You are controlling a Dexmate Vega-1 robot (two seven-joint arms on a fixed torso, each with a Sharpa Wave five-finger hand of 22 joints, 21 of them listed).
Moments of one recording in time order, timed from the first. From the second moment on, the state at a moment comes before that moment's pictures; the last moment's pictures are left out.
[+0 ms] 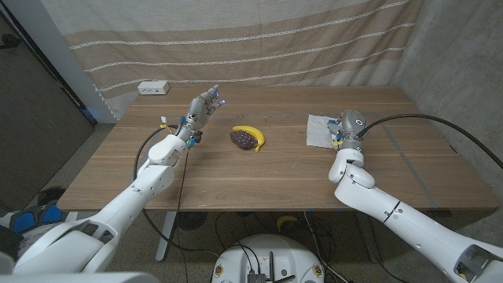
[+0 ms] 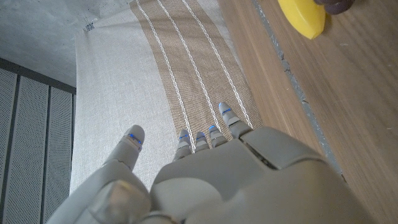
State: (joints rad) left arm 0.75 0.50 0.39 -1.18 -0.66 -0.46 -0.28; left_hand 0.04 0.08 0.68 -0.05 0.20 -0.01 -0.06 0.18 0.17 -0.12 -0.05 0.19 0.17 -0.08 -0.02 0.18 0.17 0.05 0.06 0.33 0.18; right arm -0.87 -0.62 -0.69 -1.85 -0.41 -0.92 -0.66; right_hand 1.07 0.01 0.33 -0.15 0.17 1.05 0.01 0.51 0.25 0.62 -0.15 0.27 0.27 0.35 -0.04 0.48 0.47 0.48 -0.02 0.48 0.19
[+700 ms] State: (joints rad) left arm 0.77 0.49 0.39 -1.20 -0.65 -0.46 -0.24; left_hand 0.04 0.08 0.68 -0.05 0.20 -0.01 -0.06 0.18 0.17 -0.12 -0.05 0.19 0.17 -0.08 -0.02 0.18 0.17 0.05 0.06 0.33 0.18; right arm -0.81 -0.60 -0.68 -1.74 -0.36 -0.89 -0.64; right_hand 1.07 0.01 0.33 -0.15 0.17 1.05 0.01 0.52 0.25 0.62 -0.15 0.27 0.27 0.35 -0.04 0.48 0.46 0.48 -0.02 0.49 0.19
